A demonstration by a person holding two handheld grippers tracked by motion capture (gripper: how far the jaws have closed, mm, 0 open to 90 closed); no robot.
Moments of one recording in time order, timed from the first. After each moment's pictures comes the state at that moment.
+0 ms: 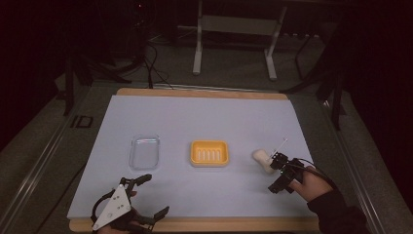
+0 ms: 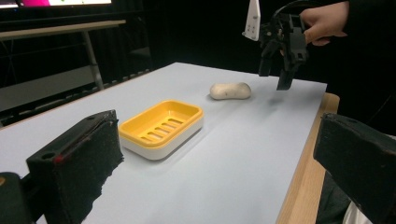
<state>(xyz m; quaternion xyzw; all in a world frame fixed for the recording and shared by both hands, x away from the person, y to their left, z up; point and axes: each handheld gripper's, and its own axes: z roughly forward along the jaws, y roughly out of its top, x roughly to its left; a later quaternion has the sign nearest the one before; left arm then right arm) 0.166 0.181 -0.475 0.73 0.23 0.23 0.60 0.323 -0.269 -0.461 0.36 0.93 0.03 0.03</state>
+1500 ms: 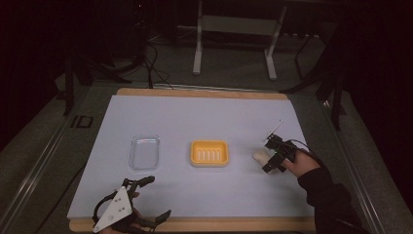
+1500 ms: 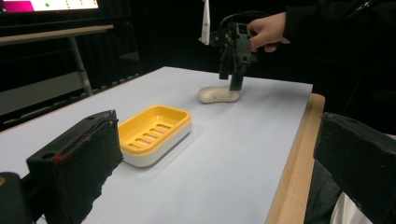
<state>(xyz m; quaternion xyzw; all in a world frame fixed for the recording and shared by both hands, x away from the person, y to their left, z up) 0.163 0.177 -0.474 0.73 0.21 0.22 0.61 0.388 -0.265 -0.468 0.39 0.92 0.06 0.03</state>
